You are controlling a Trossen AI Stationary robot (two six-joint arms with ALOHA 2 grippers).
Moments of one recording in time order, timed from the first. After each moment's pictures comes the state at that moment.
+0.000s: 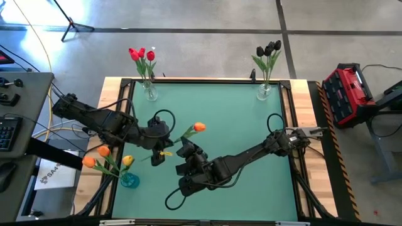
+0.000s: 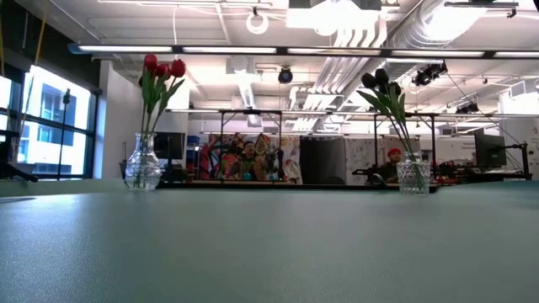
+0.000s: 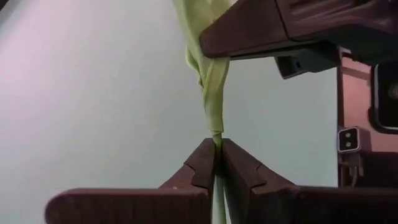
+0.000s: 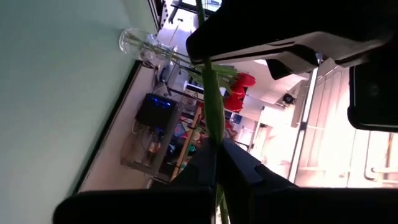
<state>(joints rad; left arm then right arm) -0.39 1.29 1.35 -0.95 -0.31 -0.56 0.45 2.33 2.36 -0.84 1.33 -1.03</state>
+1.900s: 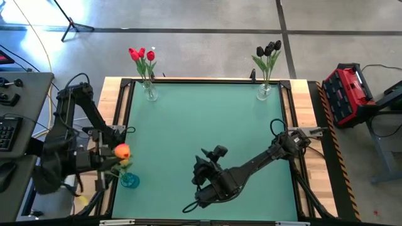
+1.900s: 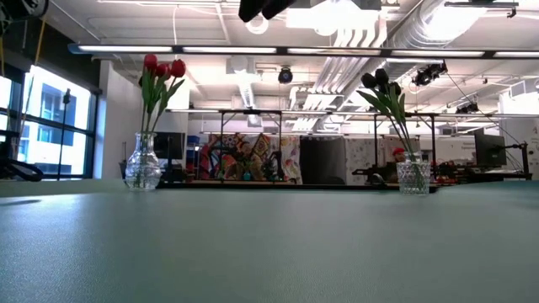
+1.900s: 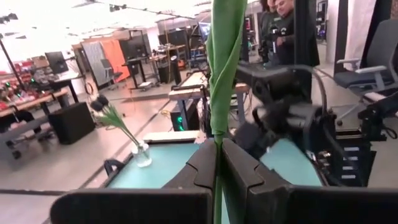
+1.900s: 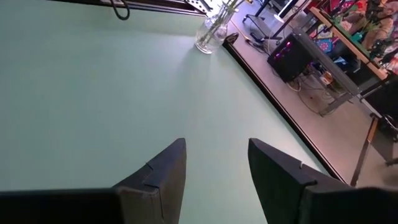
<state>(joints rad) -1.35 1.11 1.22 -0.65 -1.57 -0.40 0.54 2.28 2.18 -1.29 1.10 0.83</state>
